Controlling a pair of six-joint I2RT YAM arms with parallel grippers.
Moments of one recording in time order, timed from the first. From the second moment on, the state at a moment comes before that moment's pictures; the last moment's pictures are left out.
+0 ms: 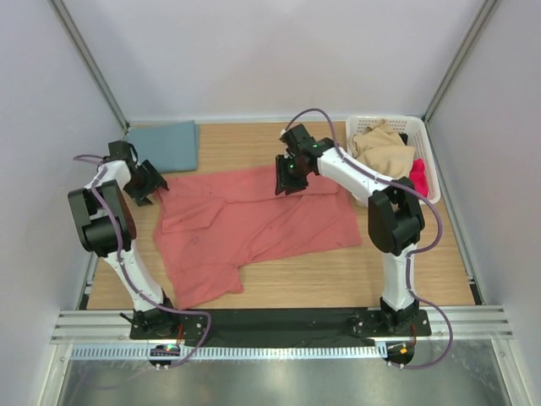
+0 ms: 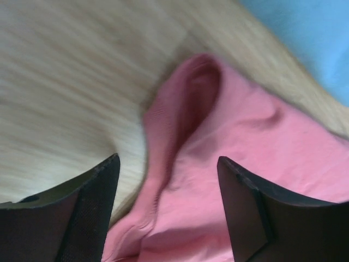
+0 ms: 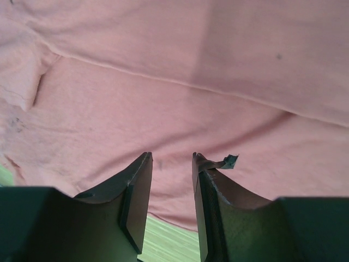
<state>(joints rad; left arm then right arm) 0.32 1.96 1.37 -0.57 0.16 -0.44 0.56 2.04 1.71 -0.73 -0.17 0.44</state>
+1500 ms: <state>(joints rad) 0.19 1.52 1.29 -0.79 -0.07 -0.50 0.33 2.33 2.10 -0.80 0.12 0.23</state>
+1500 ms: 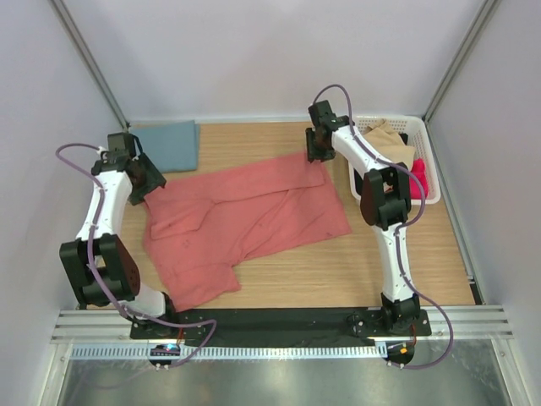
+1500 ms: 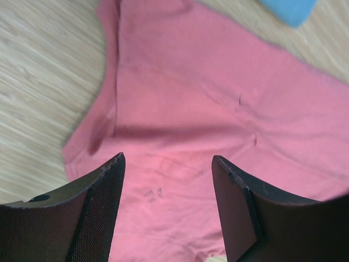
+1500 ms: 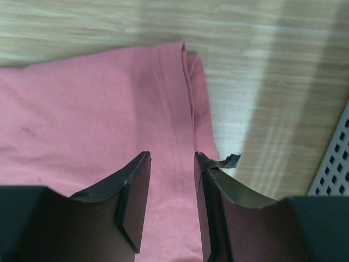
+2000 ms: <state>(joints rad) 0.07 1.33 1.20 -0.90 -0.06 -0.51 0.30 2.46 2.18 -0.69 0.04 0.19</state>
